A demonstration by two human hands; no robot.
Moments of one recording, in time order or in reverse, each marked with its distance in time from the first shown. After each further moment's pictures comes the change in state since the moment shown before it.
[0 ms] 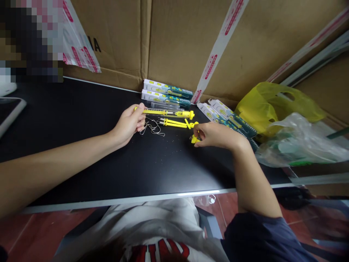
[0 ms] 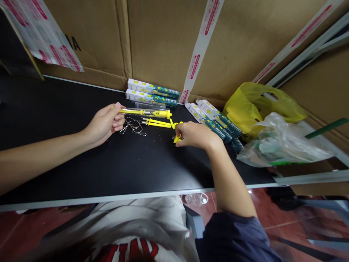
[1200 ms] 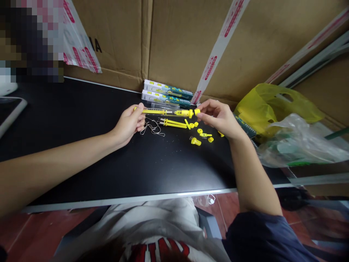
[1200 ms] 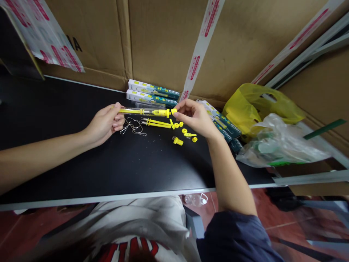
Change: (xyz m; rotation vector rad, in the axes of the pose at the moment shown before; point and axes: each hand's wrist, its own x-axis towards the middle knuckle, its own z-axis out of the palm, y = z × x) left_hand -0.001 0.000 -0.001 -0.030 0.013 -0.003; right_hand 0.011 0.005 -0.005 0.854 0.524 -0.187
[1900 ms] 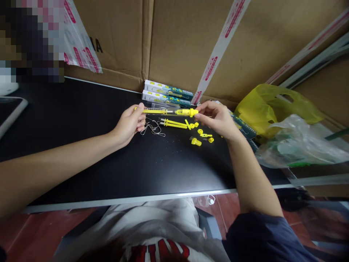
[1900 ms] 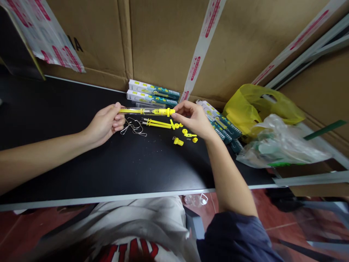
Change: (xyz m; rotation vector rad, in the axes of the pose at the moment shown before) left_hand -0.002 0.003 0.003 -0.027 0.019 -0.021; right_hand 0.002 -0.003 0.007 -0.011 0.015 -0.015
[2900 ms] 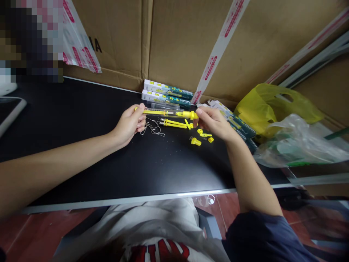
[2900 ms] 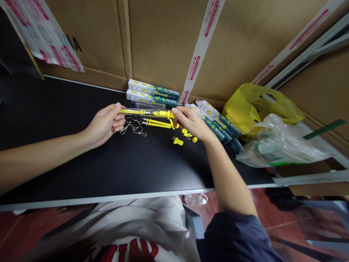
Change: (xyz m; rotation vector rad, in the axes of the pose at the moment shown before) left_hand 0.001 0.000 0.000 0.022 -0.019 0.013; right_hand 0.000 0.011 0.003 -0.049 -0.121 -0.053
